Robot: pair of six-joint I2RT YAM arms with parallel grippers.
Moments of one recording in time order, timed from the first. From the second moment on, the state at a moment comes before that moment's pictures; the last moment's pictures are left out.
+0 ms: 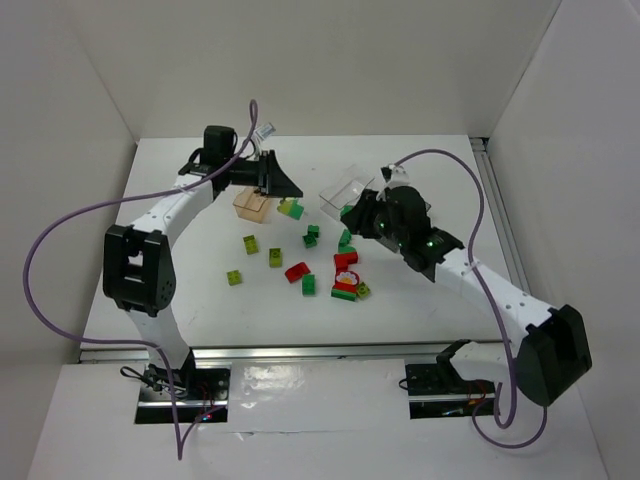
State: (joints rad) left arm -0.19 1.80 1.45 -0.23 1.18 -0.40; right arm 0.55 1.18 0.86 -0.04 -0.06 0.57
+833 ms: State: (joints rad) left arm -0.17 1.81 1.57 -0.51 0.62 -0.39; right arm 0.44 1.94 1.49 -0.22 0.24 0.44
